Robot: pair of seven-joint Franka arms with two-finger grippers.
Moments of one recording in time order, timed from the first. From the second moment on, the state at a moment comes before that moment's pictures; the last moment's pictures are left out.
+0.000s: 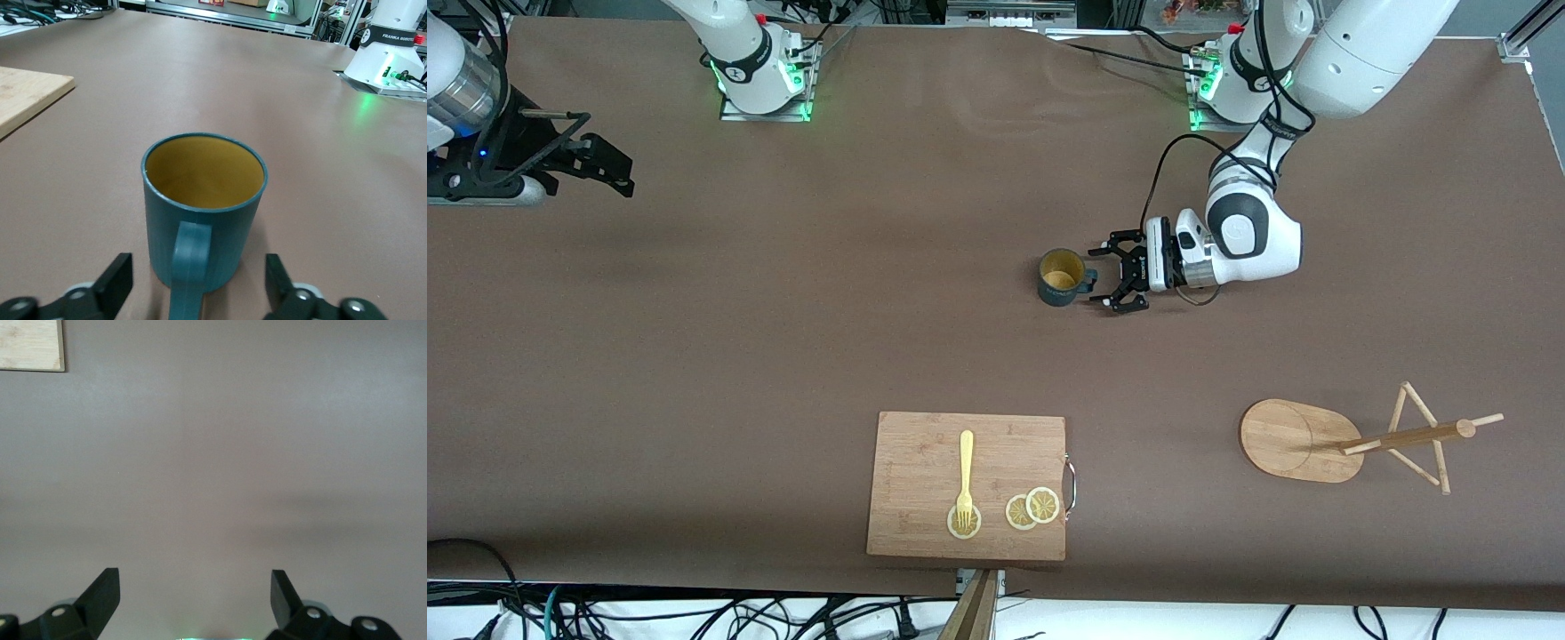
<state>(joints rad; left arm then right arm) 0.03 0.53 -0.37 -2.23 -1.50 2.31 2.51 0.08 -0.12 0.00 -1.78 -0.03 1.60 0.08</state>
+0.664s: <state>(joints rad) 0.08 0.54 -0.37 -2.22 -1.50 2.23 2.52 0.07 -0.11 0.01 -1.76 -0.02 1.51 0.08</state>
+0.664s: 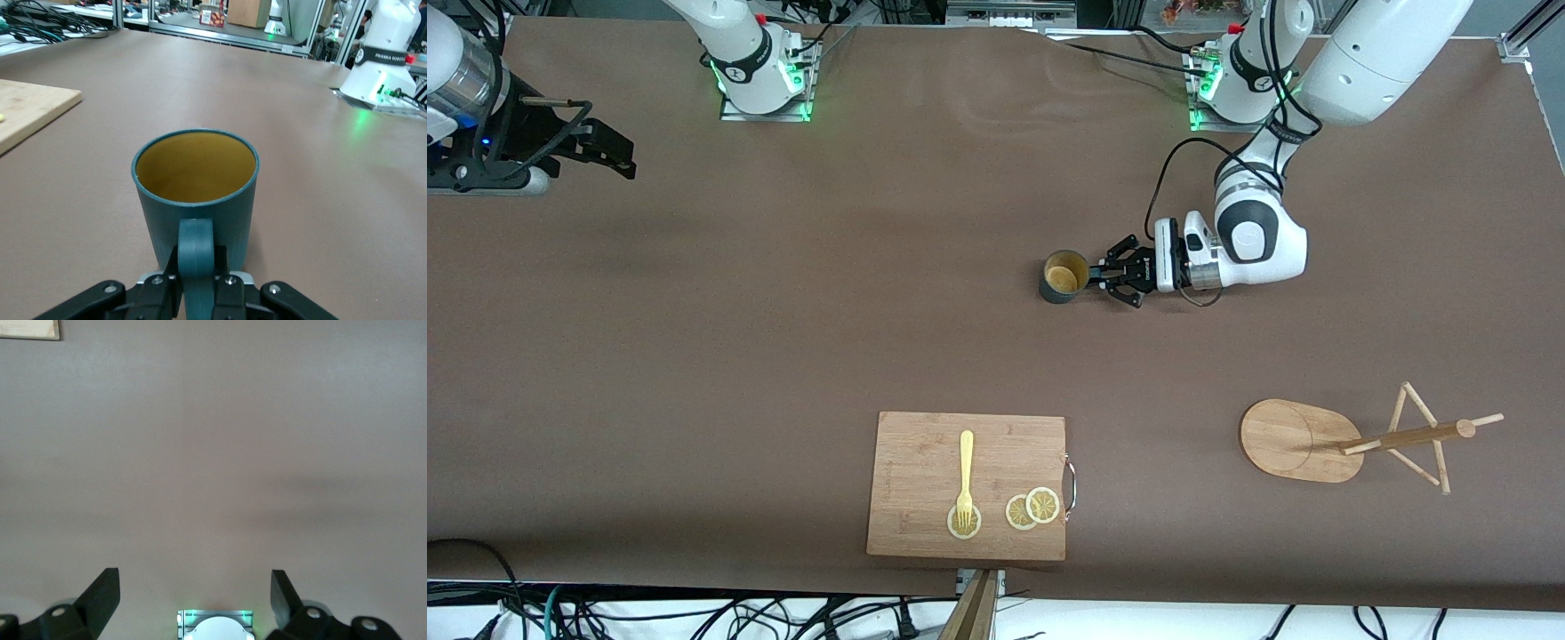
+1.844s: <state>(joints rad) 0.65 0.43 -0.35 -2.15 -1.16 1.70 1.60 0.06 -0.05 0.02 -1.69 -0.01 1.47 0.07</state>
